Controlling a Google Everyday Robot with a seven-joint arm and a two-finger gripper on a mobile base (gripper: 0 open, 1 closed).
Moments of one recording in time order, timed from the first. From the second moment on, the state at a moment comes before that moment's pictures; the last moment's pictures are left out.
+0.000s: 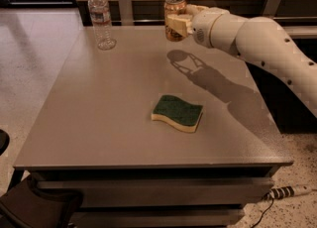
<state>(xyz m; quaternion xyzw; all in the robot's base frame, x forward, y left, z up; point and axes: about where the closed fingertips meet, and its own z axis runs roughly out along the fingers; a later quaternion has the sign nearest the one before) 0.727 -0.074 0.960 -0.28 0.69 0.16 0.65</state>
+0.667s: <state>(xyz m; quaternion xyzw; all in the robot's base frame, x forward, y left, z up) 0.640 -0.129 0.966 -0.20 0.71 0.13 0.66</state>
